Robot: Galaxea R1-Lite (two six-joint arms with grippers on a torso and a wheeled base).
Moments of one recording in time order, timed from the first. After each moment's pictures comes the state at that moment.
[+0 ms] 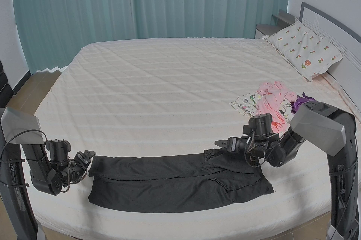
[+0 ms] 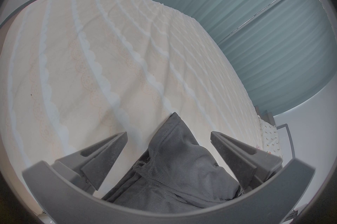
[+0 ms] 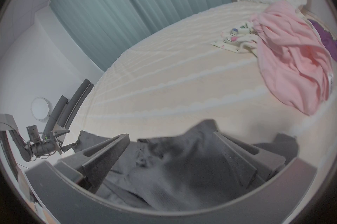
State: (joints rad) left arm 0.09 2.29 -0.42 -1.22 -0.07 -0.89; right arm 0.33 2.47 -1.12 -0.77 0.17 0.40
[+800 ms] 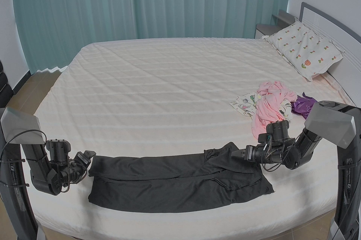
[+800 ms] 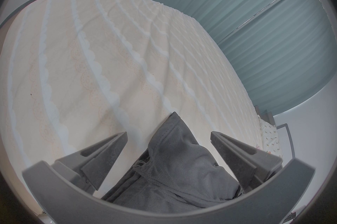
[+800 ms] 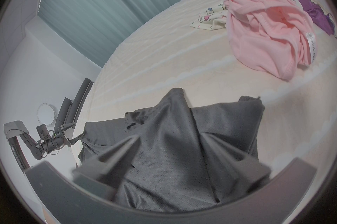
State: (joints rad) left arm 0.09 2.29 -0.42 -1.22 -0.07 -0.89; right arm 0.22 2.41 -0.93 -0.76 0.33 0.40
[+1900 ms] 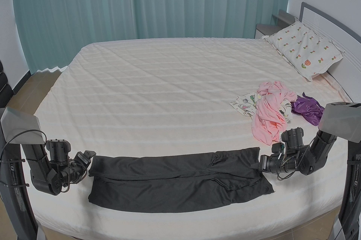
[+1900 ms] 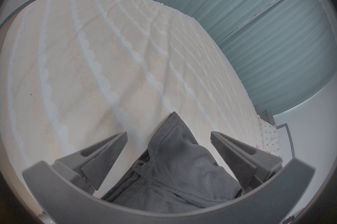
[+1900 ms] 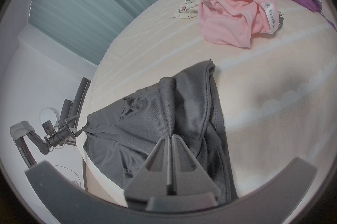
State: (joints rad) left arm 0.09 2.29 -0.42 -1.22 -0.07 -0.89; right arm 0.13 2.32 -0.72 -0.78 0.41 0.38
